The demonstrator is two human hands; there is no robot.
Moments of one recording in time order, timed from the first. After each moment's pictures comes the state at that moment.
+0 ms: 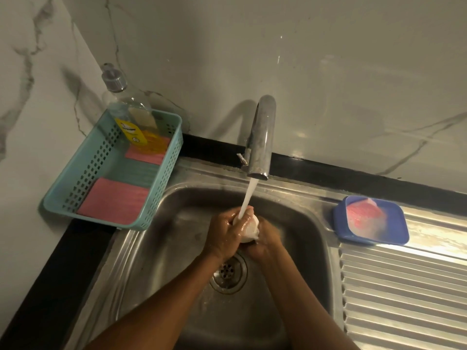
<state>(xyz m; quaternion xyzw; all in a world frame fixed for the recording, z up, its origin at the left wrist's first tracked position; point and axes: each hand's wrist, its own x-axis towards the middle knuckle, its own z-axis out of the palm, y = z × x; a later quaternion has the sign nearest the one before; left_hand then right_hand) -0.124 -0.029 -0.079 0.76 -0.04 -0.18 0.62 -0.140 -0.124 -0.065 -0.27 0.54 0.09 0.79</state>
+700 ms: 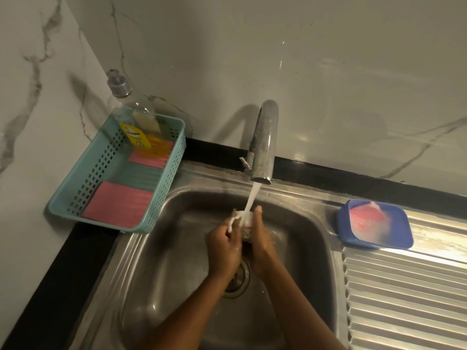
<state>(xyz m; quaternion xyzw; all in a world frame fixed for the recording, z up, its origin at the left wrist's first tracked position) -0.146 -0.028 -0.078 0.78 0.03 -0.08 0.62 -0.157 -0.113 -0.071 -0.52 0.43 0.10 0.73</state>
